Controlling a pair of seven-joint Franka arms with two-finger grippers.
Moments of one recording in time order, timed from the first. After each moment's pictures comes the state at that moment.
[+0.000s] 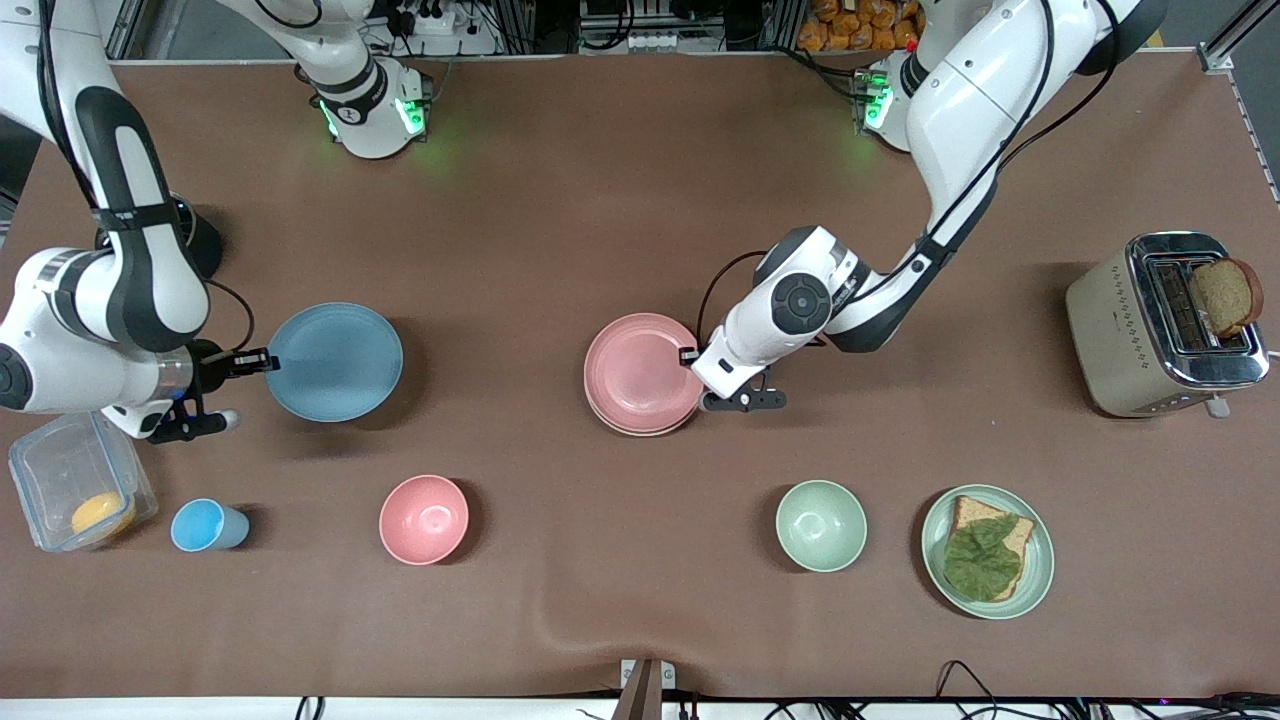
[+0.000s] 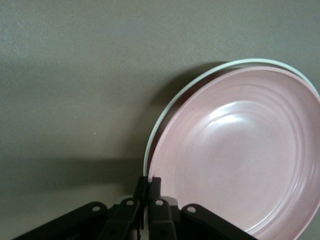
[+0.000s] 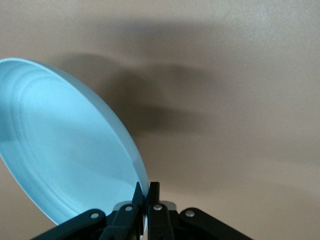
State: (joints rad) left arm -0.13 0.71 -0.56 -1.77 0.13 2.44 -0.73; right arm -0.18 0.43 0.04 -1.80 0.10 1.84 -0.33
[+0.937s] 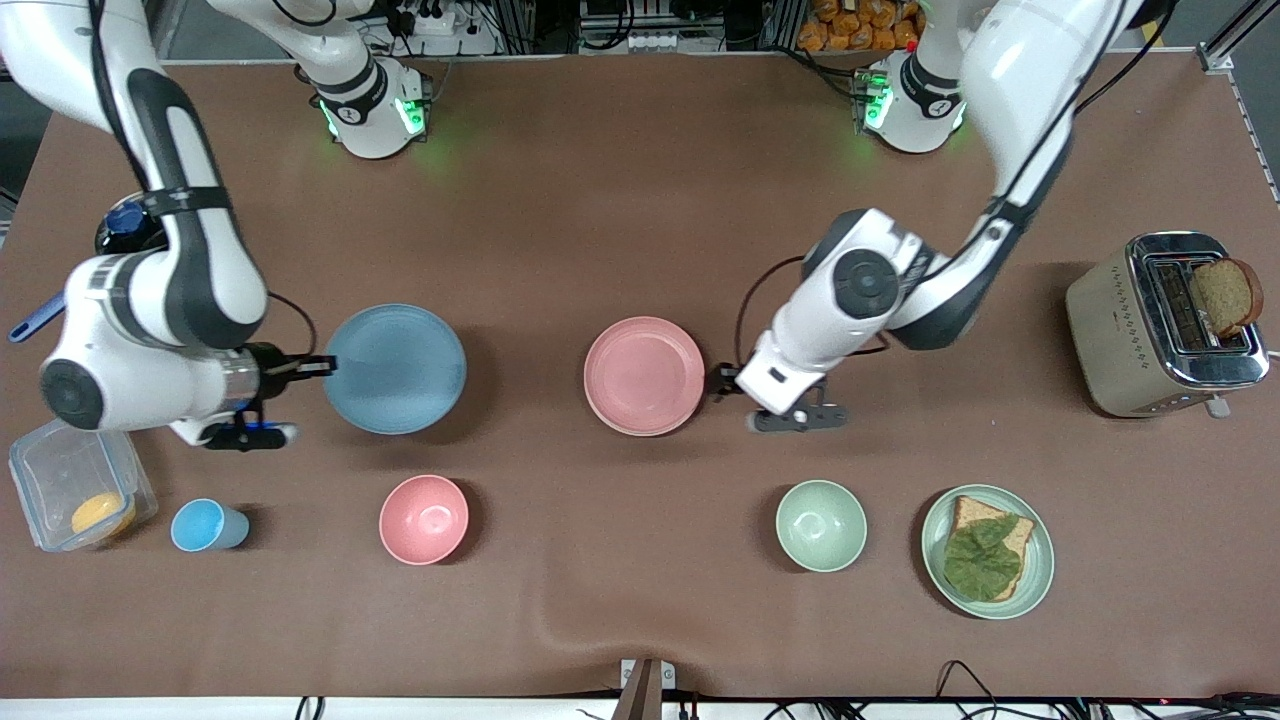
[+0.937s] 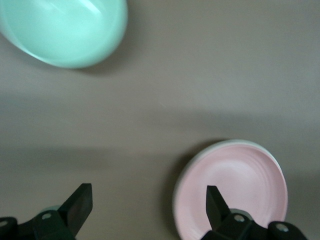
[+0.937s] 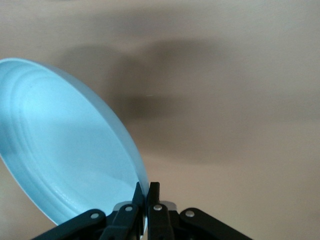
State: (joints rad) left arm -0.01 0.52 -0.55 -1.70 0.18 2.29 -0.71; right arm 0.04 0.45 0.05 -1.67 0.19 1.71 0.06
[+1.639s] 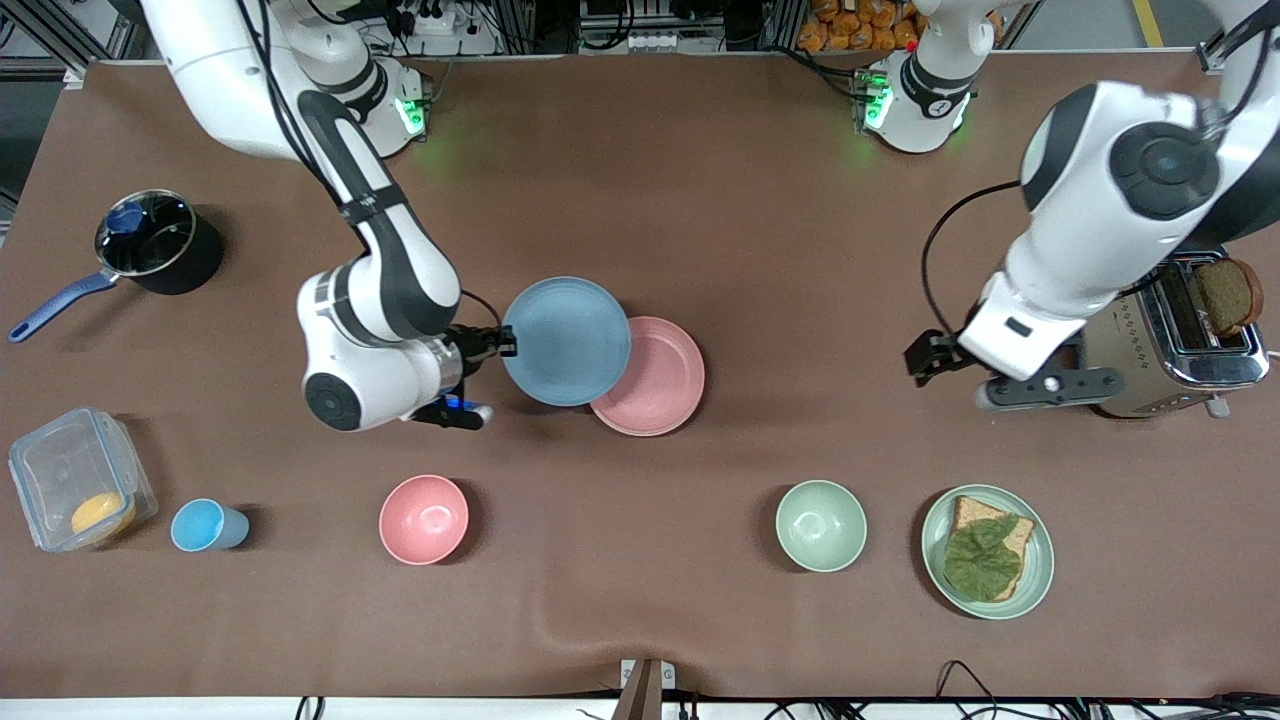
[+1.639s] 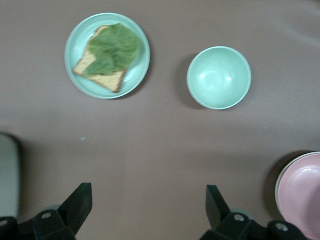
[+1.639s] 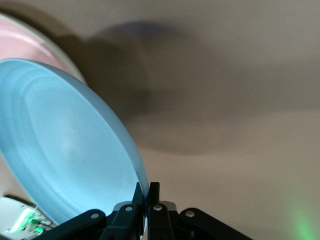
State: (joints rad) left arm 0.22 0.22 -0.55 -1.62 0.19 1.87 -0.44; right arm 0.33 0.62 0.05 -1.58 0.51 1.72 0.30
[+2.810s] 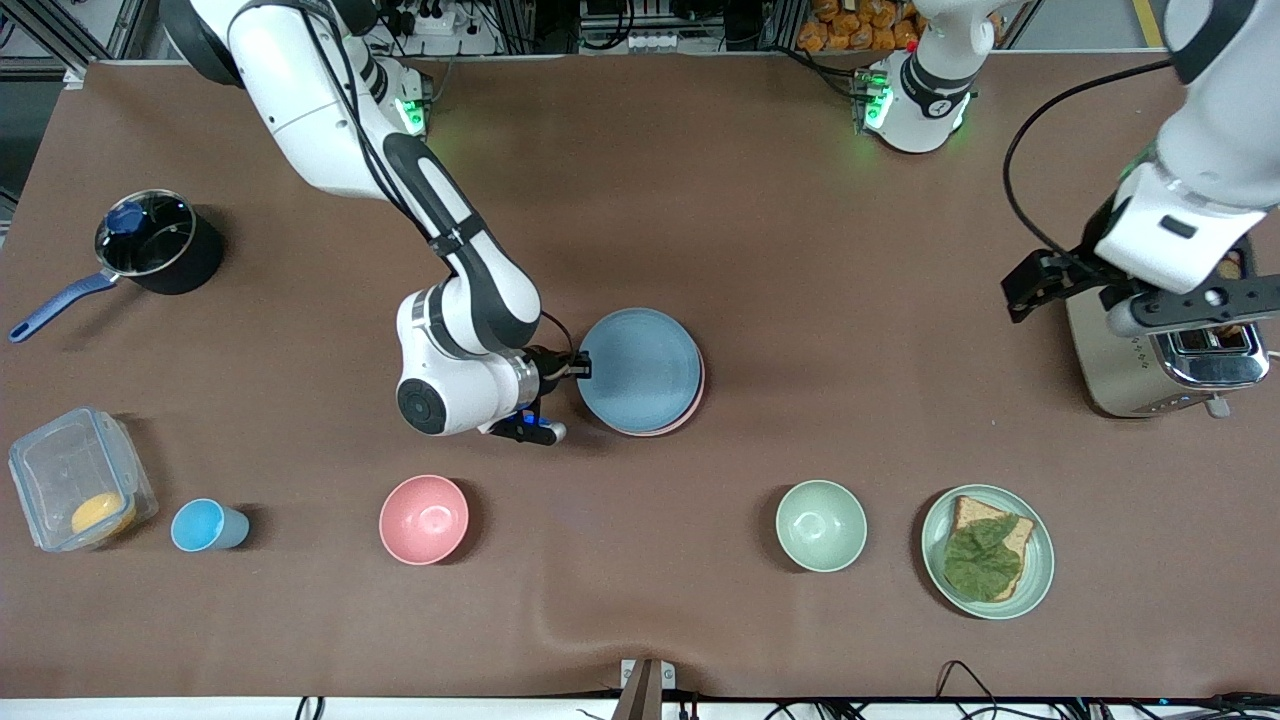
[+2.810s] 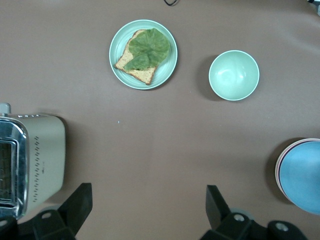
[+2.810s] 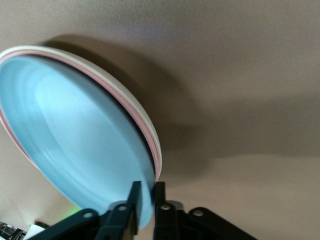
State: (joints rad) left arm 0.25 0.10 -0.47 -1.48 0.11 1.65 -0.32; right arm 0.44 0.77 0.05 -1.50 0.63 1.94 0.31
